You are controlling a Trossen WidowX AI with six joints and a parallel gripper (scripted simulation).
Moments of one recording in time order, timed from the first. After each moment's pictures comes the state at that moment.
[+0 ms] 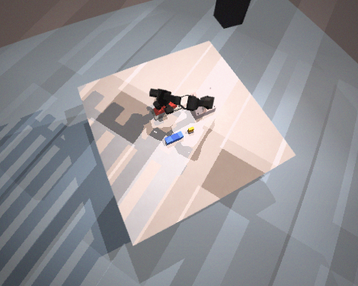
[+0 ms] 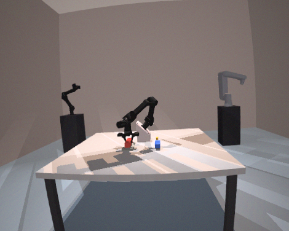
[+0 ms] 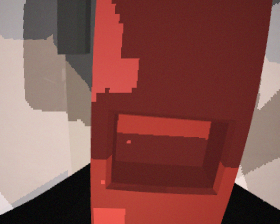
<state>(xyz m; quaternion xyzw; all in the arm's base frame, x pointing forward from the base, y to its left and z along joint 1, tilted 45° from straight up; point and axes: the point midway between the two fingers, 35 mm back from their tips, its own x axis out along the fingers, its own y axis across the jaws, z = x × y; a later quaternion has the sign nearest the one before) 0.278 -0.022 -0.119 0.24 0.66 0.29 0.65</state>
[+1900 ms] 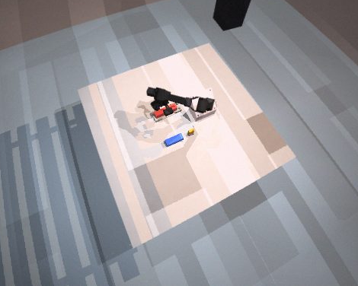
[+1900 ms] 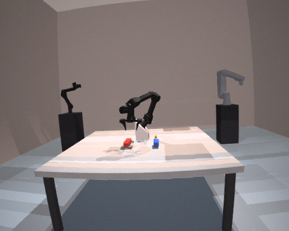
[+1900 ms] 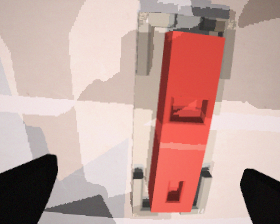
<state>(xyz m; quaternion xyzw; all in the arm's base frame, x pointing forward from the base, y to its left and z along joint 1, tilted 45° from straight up) 0.304 -0.064 -0.012 0.22 0.67 0.27 0.65</state>
